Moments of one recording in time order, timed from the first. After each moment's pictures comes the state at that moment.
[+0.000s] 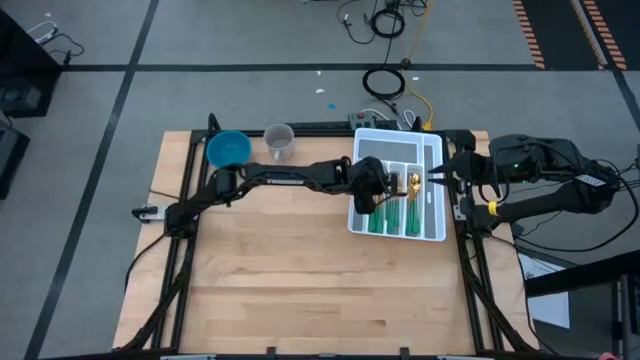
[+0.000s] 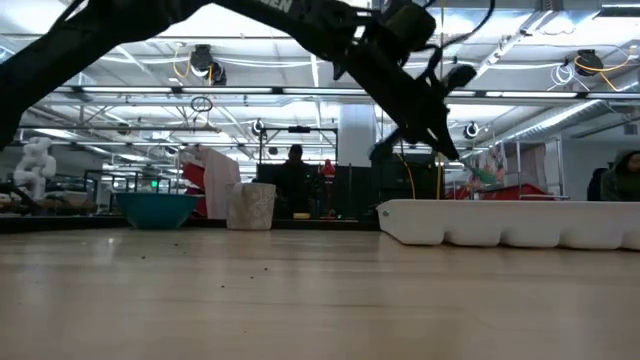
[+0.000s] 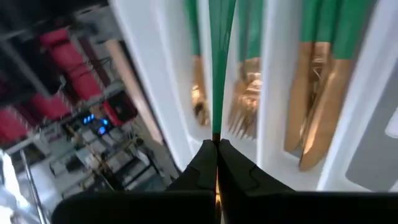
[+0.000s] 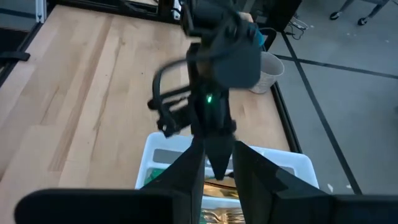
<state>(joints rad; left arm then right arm) 0.14 2.35 2.06 -0.36 -0.11 1.95 0.00 0.79 1.32 -1.10 0.16 -0.11</state>
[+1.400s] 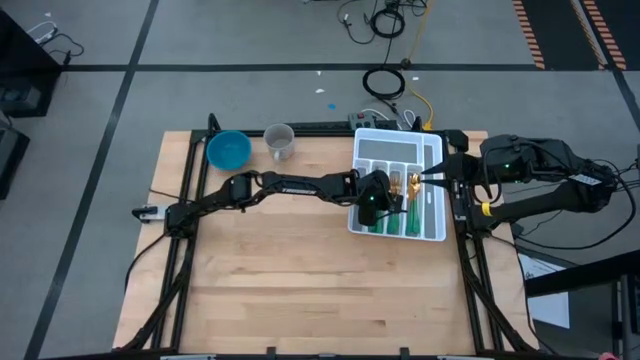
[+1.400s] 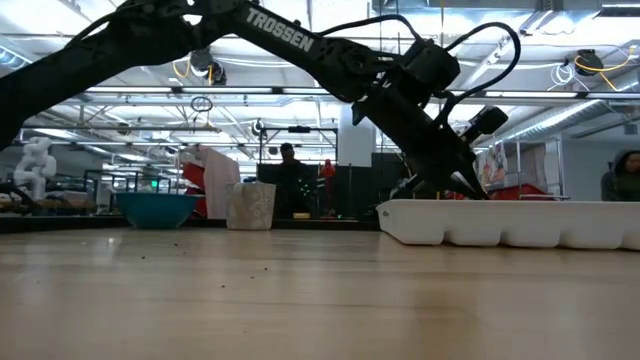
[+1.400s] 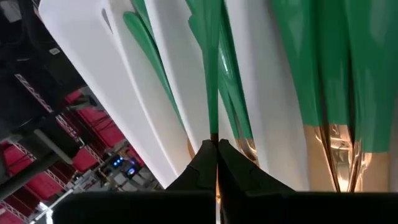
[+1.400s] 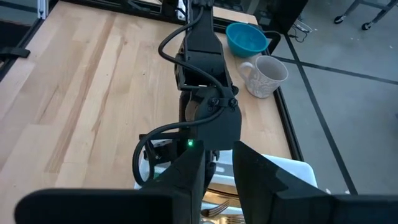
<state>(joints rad) 0.12 2.54 2.14 -0.29 0.01 2.15 0.00 0.83 1.32 -1.07 0.15 -0.14</state>
